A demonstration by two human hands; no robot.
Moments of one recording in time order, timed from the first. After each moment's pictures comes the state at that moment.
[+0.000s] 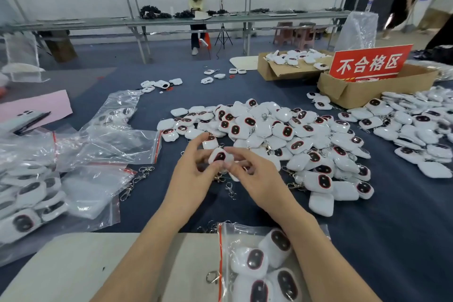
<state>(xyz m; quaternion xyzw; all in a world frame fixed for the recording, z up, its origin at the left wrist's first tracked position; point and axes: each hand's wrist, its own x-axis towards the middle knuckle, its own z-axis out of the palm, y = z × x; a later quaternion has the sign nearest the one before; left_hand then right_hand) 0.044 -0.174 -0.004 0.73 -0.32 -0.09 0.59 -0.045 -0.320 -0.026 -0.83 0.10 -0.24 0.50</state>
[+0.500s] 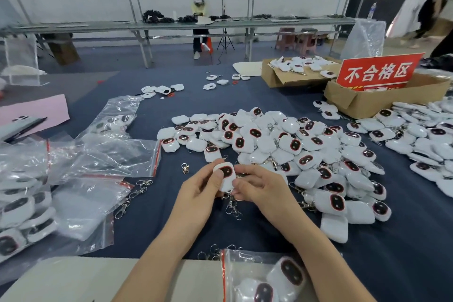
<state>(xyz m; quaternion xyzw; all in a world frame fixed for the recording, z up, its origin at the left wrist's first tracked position) 0.048 -0.182 -0.020 0.67 -0.26 -0.18 0.67 -0.037 -0.325 -0.026 -0.68 0.14 -0.18 0.70</state>
